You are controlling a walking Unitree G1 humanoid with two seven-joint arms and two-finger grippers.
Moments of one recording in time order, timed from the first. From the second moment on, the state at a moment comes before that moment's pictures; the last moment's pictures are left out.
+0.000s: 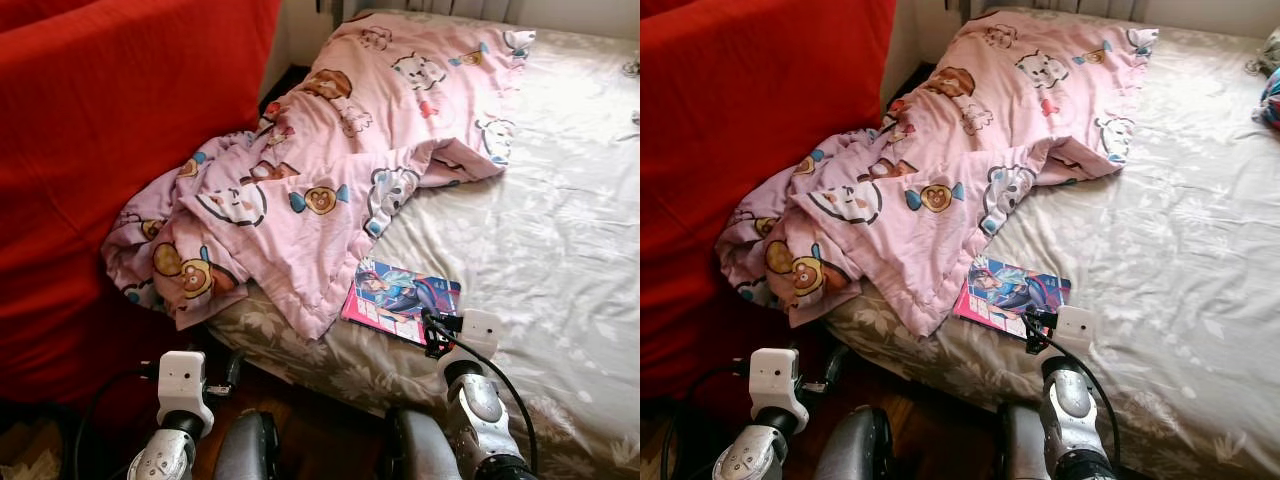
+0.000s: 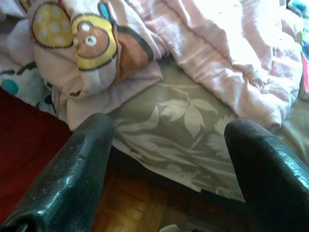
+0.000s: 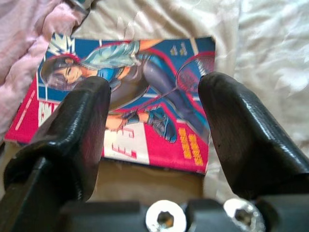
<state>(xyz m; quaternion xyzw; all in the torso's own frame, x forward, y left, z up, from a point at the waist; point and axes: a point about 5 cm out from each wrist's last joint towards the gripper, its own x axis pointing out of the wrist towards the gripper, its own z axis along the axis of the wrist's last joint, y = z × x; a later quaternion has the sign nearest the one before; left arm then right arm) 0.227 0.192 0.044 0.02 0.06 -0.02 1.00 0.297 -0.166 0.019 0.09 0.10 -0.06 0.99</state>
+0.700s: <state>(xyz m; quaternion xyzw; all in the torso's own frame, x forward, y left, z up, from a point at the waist) 0.192 0.206 0.051 0.05 0.09 -0.02 1.00 0.303 -0.177 0.017 0.27 0.11 -0.10 0.95</state>
